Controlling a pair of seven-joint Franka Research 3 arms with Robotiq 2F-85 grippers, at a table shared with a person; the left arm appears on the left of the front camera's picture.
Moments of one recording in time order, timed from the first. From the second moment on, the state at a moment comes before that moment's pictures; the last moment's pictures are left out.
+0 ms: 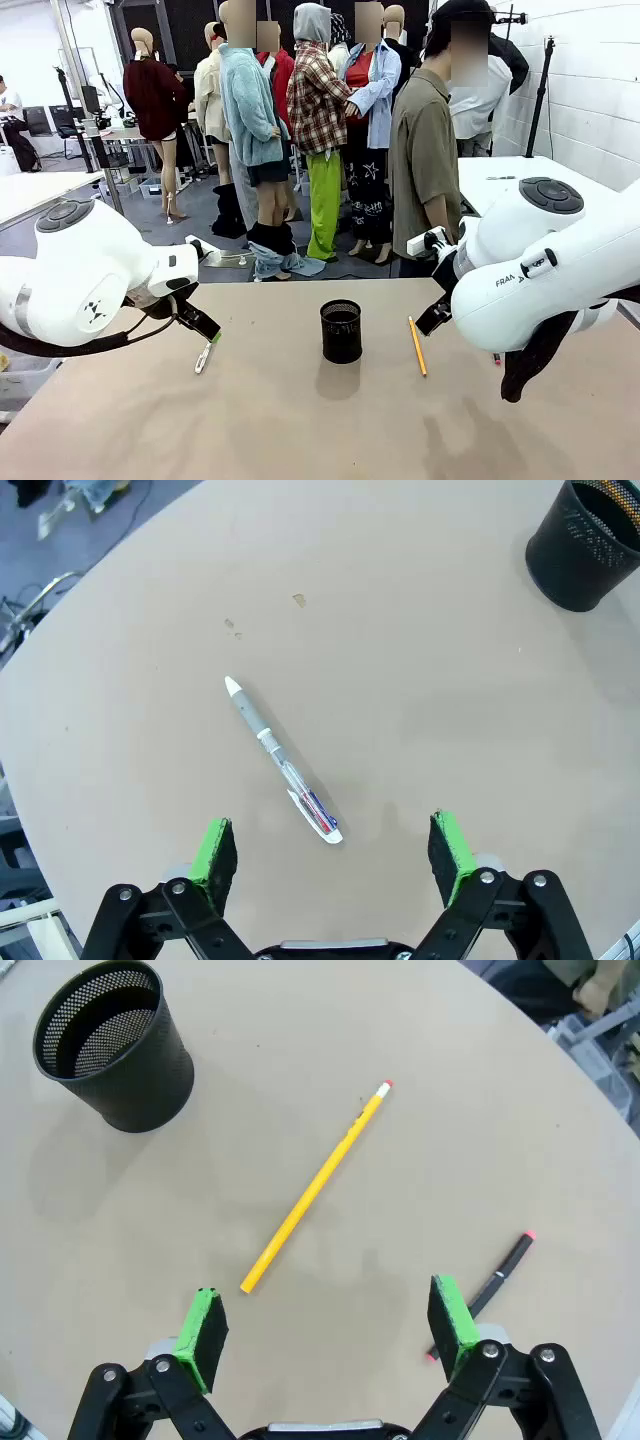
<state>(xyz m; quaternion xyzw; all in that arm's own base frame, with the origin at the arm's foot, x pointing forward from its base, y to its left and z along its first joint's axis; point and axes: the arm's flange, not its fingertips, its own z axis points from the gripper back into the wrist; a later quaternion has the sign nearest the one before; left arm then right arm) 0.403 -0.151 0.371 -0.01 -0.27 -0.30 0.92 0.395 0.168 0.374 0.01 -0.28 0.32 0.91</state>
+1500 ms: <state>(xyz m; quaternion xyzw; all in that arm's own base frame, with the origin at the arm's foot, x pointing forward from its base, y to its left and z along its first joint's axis) 0.402 -0.152 0.371 -0.01 -0.27 -0.30 0.92 0.475 0.073 0.396 -0.01 -0.12 0.20 0.97</state>
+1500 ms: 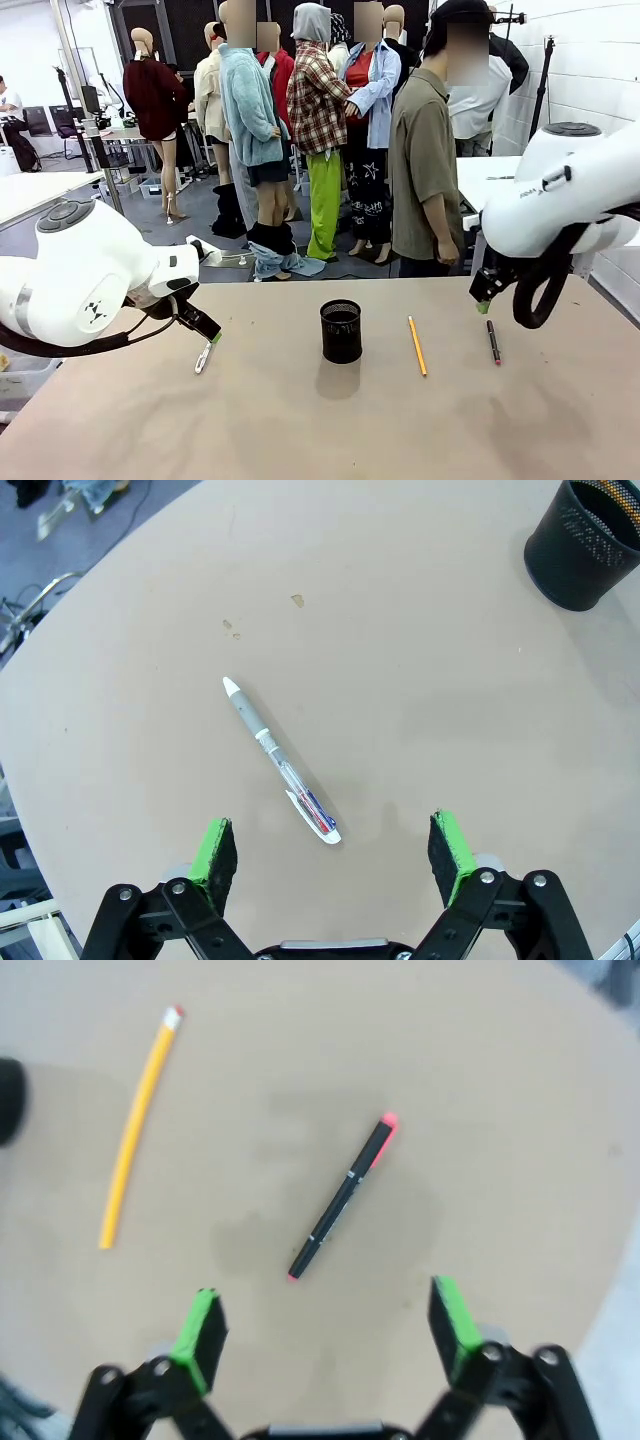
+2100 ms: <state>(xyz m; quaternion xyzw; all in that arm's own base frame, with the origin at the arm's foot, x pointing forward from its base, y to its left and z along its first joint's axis) 0.403 -0.152 0.371 -0.01 -0.27 -0.30 0.92 0.529 0.070 0.322 0.01 -0.01 0.16 0.99</state>
